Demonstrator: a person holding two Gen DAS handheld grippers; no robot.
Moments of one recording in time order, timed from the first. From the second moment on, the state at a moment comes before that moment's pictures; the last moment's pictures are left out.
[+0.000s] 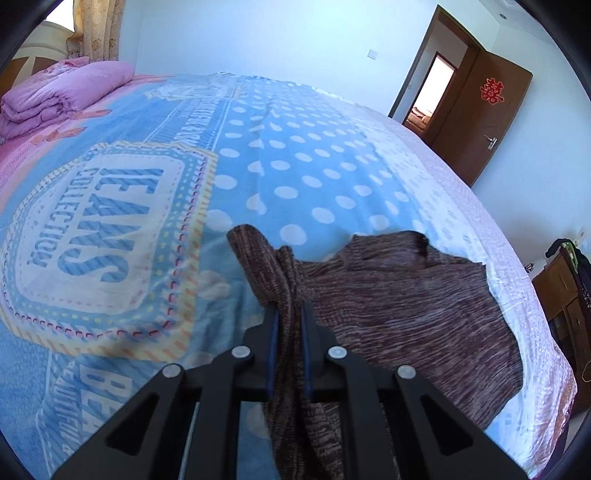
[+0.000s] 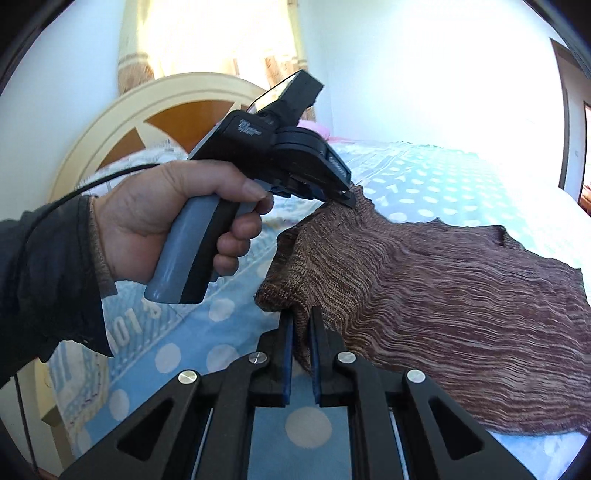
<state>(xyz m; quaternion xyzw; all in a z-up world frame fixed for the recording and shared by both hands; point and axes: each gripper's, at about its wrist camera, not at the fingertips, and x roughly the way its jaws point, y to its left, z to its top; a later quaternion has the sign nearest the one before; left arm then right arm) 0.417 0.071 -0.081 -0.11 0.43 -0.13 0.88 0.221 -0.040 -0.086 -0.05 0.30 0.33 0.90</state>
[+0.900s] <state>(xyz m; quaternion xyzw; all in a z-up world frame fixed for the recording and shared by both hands) 0.423 -0.071 -0.001 -0.11 0.41 -0.21 0.88 0.209 -0.196 -0.062 0.15 0.26 0.26 0.92</state>
